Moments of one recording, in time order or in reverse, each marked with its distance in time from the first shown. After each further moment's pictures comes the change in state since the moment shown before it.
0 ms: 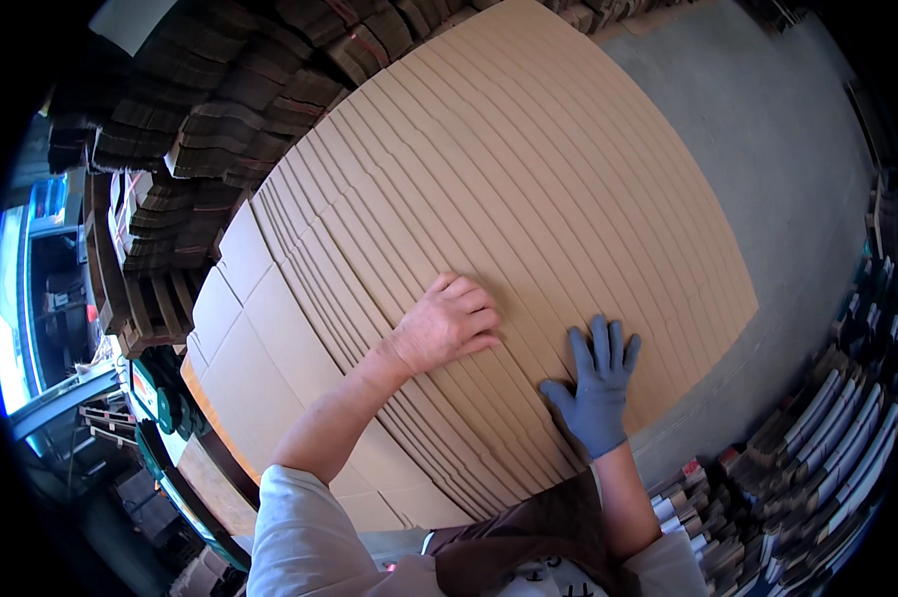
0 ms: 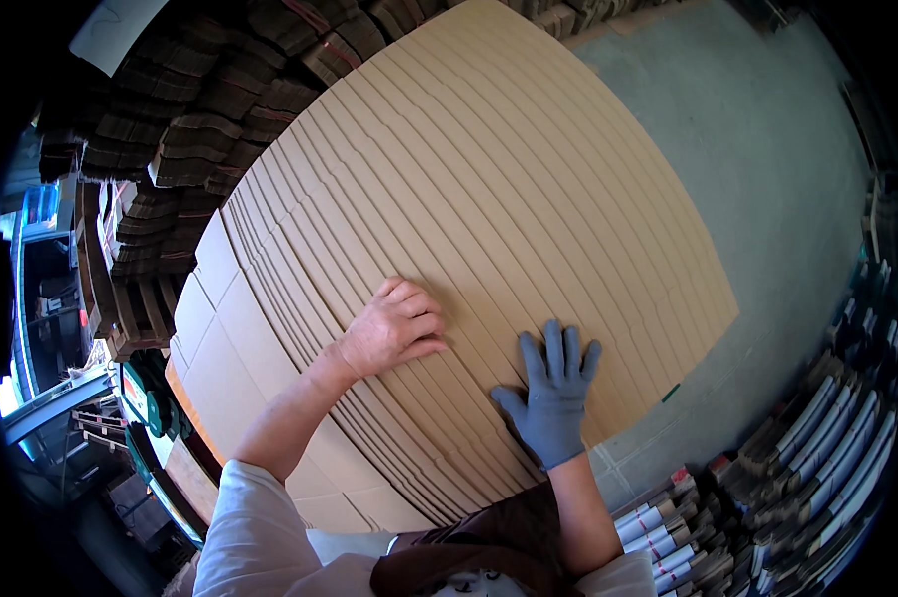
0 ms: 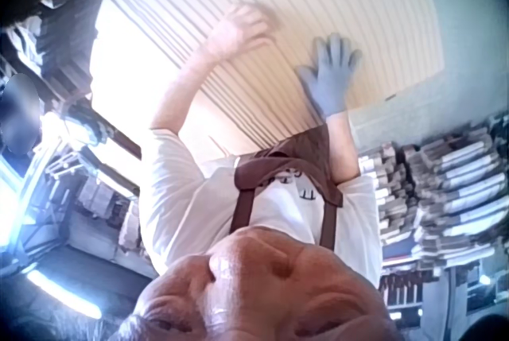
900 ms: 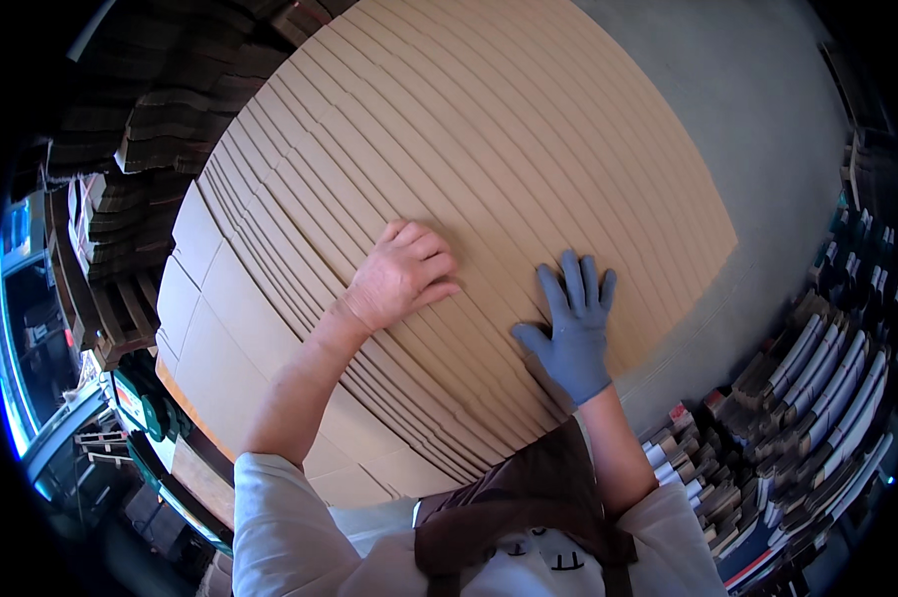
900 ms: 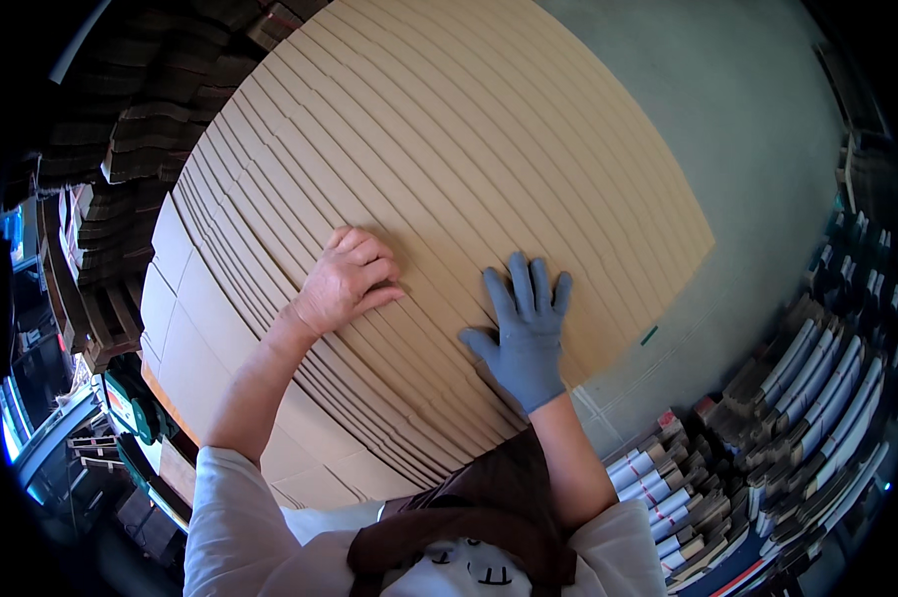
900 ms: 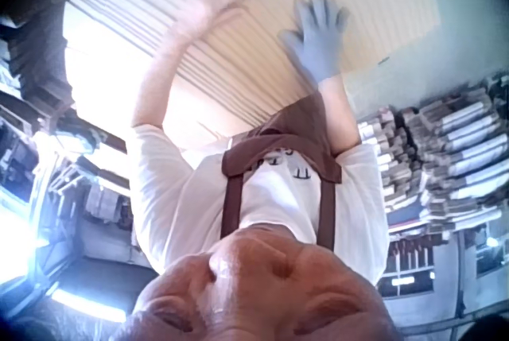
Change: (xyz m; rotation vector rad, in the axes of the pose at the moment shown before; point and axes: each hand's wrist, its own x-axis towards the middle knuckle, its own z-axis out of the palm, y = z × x) left_hand 0.000 -0.001 0.005 -0.007 0.026 -0.004; right_hand 0.003 0.003 -0.005 -0.002 0.032 -0.001
